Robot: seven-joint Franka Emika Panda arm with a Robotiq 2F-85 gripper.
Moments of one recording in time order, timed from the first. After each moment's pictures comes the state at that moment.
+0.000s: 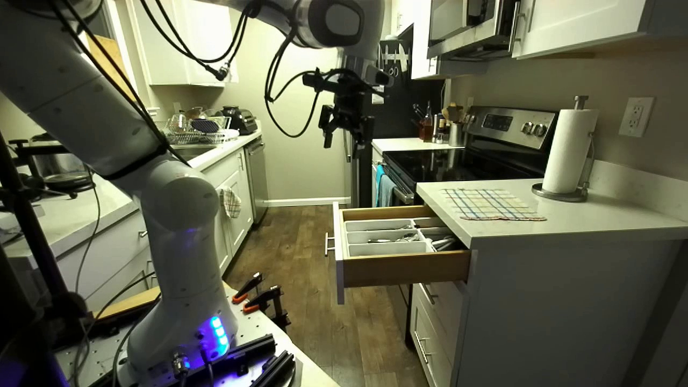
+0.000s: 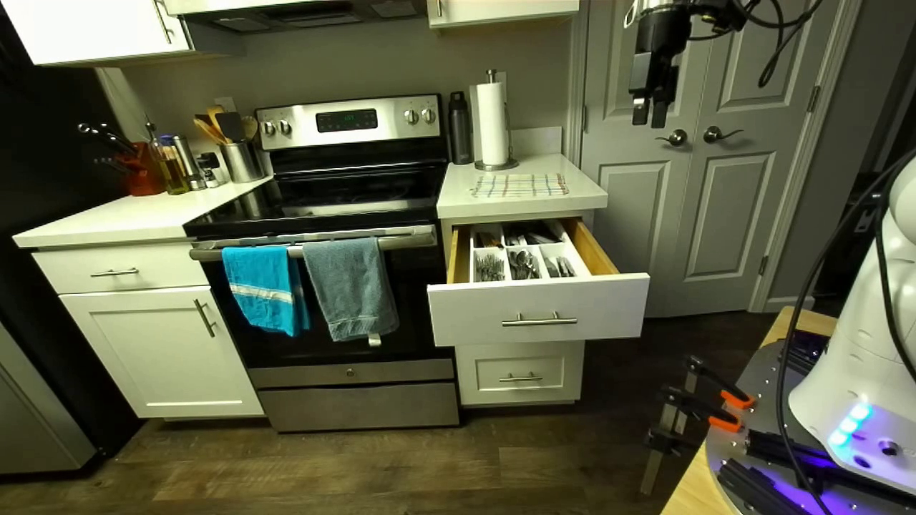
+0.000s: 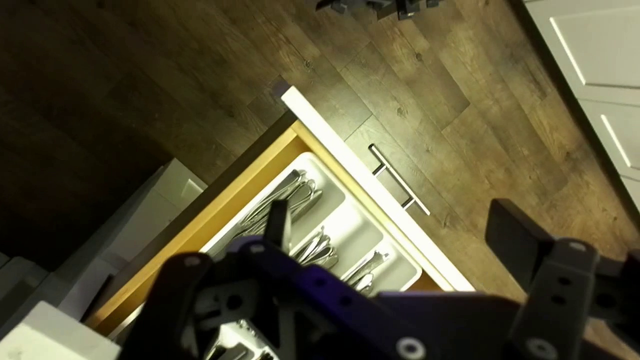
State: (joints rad) arm -0.04 -0.51 -0.24 -2.33 0.04 1.71 -0.33
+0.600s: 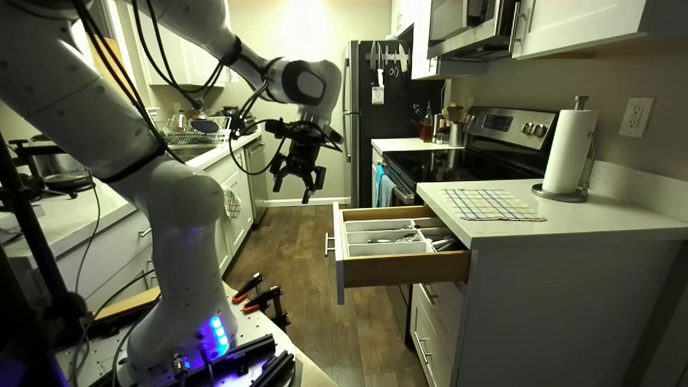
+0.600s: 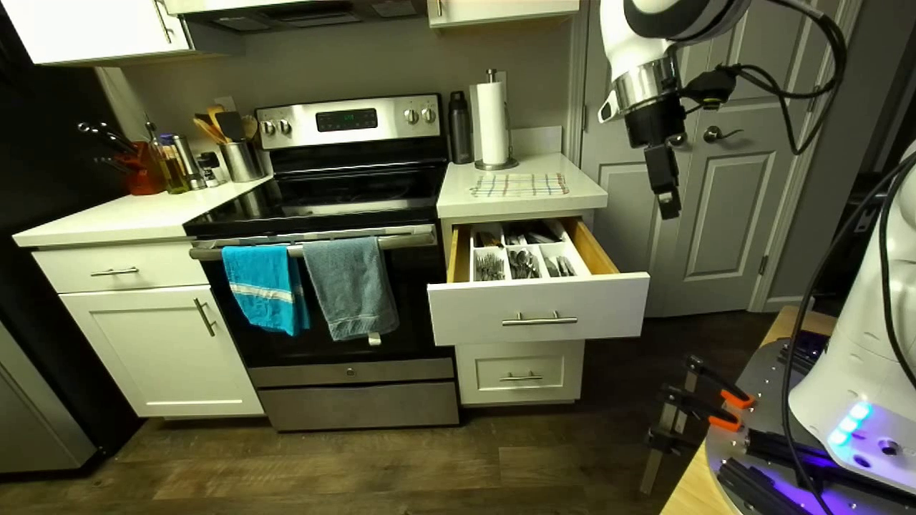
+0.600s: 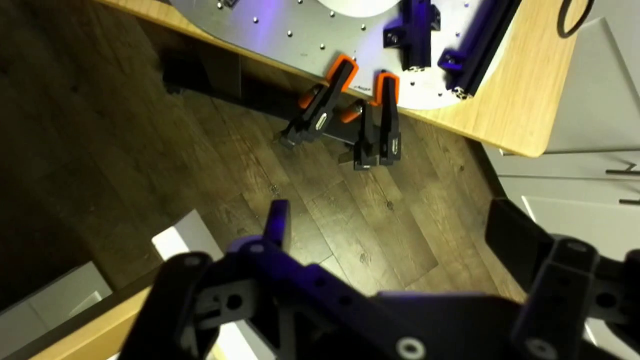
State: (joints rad) arm 0.07 -0.54 -0.10 -2.63 0.04 1.71 -0.33
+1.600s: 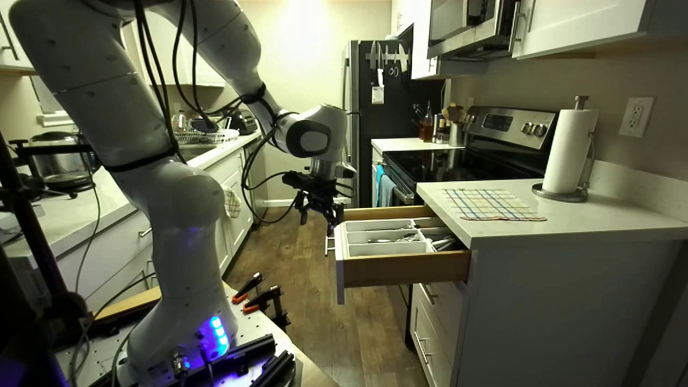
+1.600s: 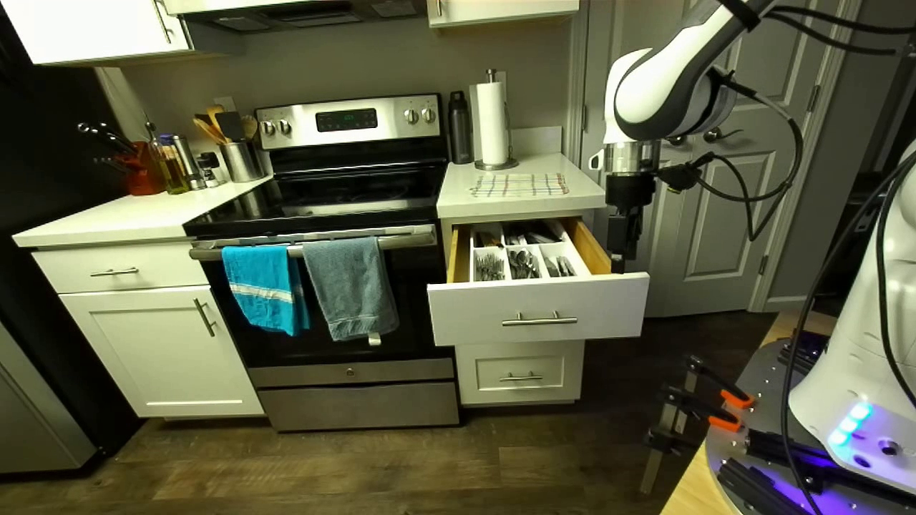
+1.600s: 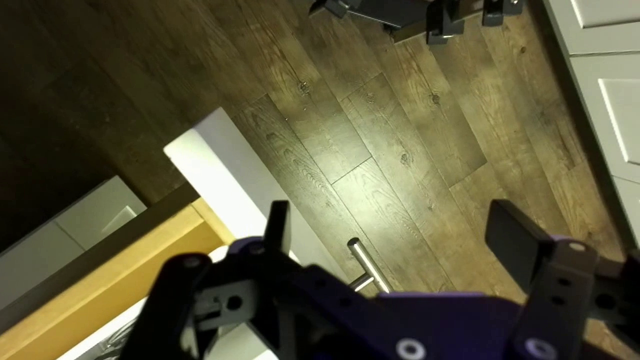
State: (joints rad) arm 0.08 -0.31 -0.15 -2.79 0.12 2.35 -0.38
